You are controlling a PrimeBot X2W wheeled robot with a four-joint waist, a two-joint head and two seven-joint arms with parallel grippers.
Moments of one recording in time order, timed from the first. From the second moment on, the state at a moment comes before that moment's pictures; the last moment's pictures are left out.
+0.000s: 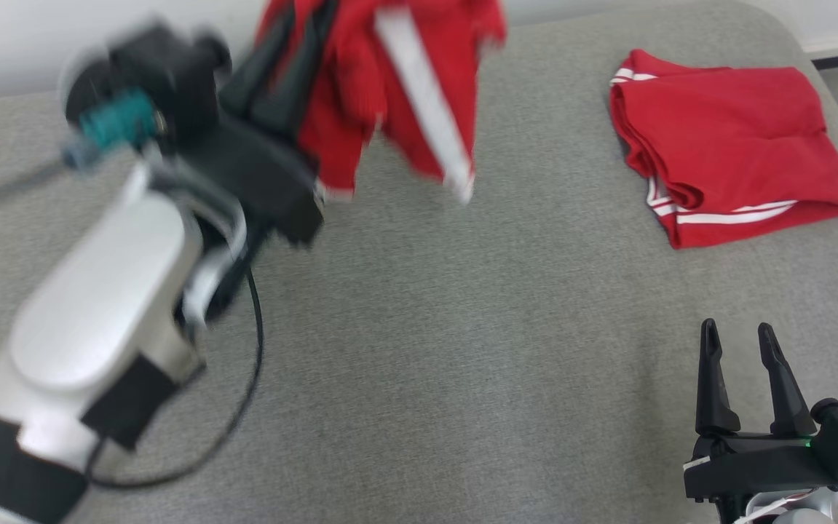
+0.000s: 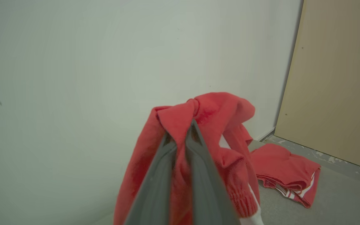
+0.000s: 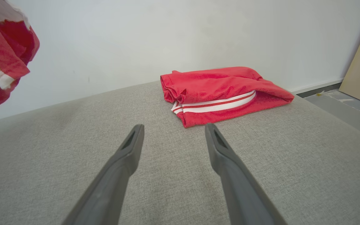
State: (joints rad) left arm -1.09 0.40 -0.73 0.29 -0.73 -0.01 -0.11; right arm -0.10 -0.05 -0.09 0.16 0.23 0.13 -0.26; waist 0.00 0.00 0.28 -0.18
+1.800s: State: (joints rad) left arm 0.10 0.37 -0.18 -0.02 -0.49 0.07 -0.26; right arm 0.01 -0.05 -0.06 0.18 0.19 0.13 -0.22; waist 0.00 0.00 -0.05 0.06
